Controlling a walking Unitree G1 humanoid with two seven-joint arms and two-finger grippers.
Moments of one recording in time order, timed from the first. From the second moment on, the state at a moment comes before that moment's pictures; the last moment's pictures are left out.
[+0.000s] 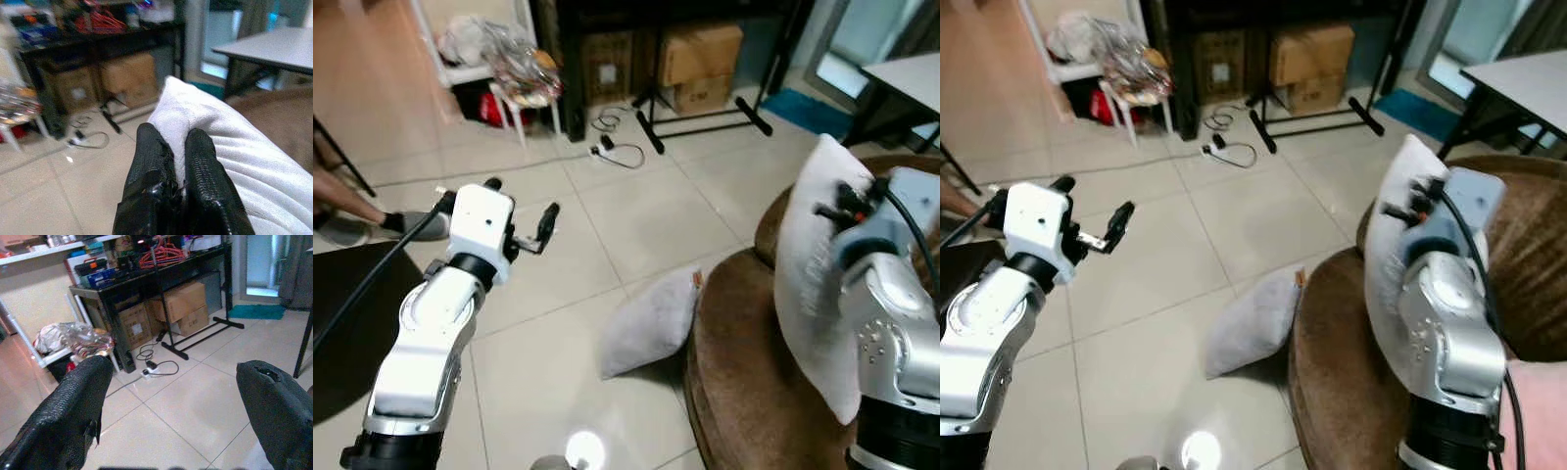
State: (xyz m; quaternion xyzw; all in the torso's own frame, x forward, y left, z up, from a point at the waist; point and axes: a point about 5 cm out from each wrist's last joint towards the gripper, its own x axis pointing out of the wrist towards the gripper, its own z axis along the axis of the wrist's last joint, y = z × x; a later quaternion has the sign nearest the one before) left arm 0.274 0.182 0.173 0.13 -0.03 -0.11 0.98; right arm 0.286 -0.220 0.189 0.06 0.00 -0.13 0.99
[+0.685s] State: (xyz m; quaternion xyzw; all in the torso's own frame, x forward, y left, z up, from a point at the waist) left arm 0.261 0.178 0.145 0.13 0.01 -0.12 0.99; right arm 0.260 -0.169 0.133 0.08 0.12 -0.07 0.99
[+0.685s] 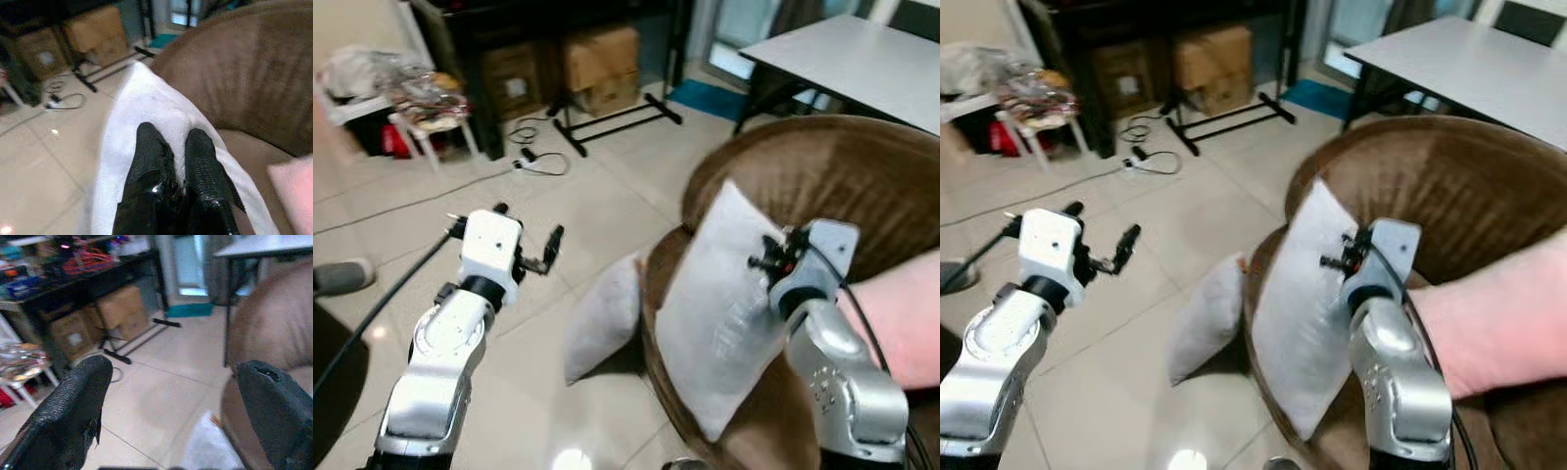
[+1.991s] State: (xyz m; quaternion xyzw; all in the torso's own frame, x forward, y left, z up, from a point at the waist) left arm 0.257 0.166 0.144 0.09 0.00 -0.14 0.99; right arm 0.270 -0.159 0.138 0.05 0.10 -0.03 0.99
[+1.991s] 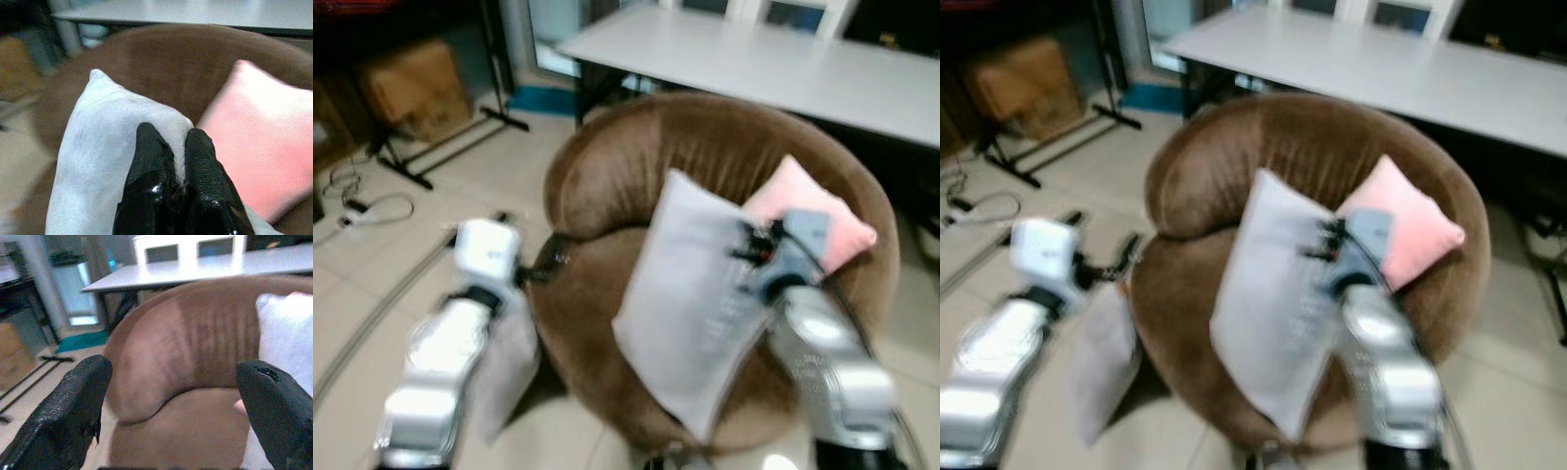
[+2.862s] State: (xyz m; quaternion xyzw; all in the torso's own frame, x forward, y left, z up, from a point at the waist) left arm 0.239 0.188 0.140 0.15 0.02 -0.16 0.98; right arm 0.287 -0.109 0.171 0.05 0.05 0.20 0.98
